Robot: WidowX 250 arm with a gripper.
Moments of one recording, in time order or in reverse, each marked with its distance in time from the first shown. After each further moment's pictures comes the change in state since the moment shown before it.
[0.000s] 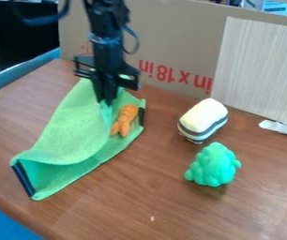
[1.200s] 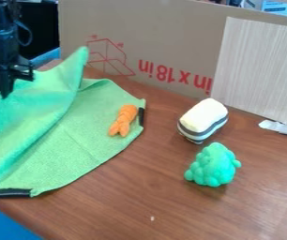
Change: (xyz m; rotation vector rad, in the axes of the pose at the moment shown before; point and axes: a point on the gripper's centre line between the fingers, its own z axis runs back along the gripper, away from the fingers) arm -0.032 0.176 -0.015 0.167 0.160 0.238
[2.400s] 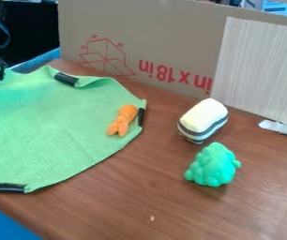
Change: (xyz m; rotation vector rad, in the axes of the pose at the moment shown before) arm 0.002 0.052 0.001 0.270 -0.031 0.035
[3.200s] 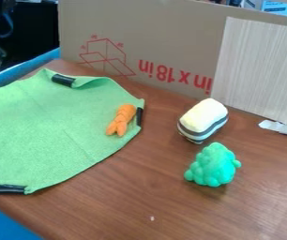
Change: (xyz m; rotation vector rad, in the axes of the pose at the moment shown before) arm 0.004 0.011 0.030 0.210 0.027 0.058
